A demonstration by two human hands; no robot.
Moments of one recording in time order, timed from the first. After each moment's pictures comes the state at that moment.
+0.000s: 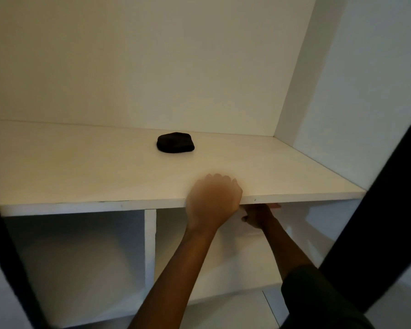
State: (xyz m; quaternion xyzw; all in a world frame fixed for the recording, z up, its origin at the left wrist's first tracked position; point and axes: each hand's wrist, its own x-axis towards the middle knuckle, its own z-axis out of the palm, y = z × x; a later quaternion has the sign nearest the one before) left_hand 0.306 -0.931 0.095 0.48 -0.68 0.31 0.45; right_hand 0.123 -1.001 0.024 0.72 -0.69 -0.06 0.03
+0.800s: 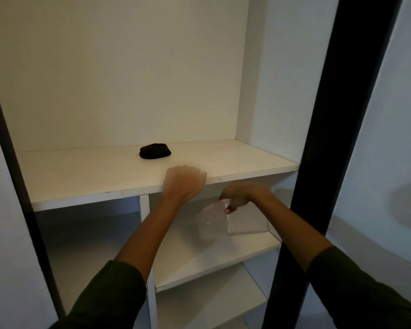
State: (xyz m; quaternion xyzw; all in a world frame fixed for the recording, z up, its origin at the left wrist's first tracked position) left_hand 0.345 -0.904 0.120 0.46 -0.82 0.20 0.28; right_hand 0.169 -0.867 0.130 0.79 -0.60 -0.14 -0.06
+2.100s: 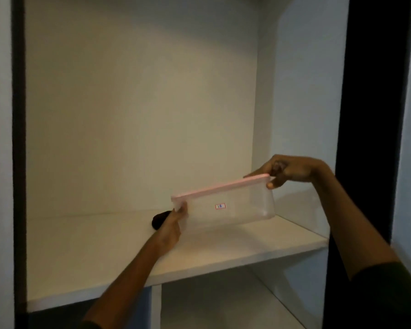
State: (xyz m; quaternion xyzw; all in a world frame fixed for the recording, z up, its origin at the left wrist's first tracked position) left_hand 0.387 -0.961 0.182 0.21 -0.50 -0.67 0.51; right_hand 0.103 -0.864 0.349 0.84 -0.47 0.19 -0.22
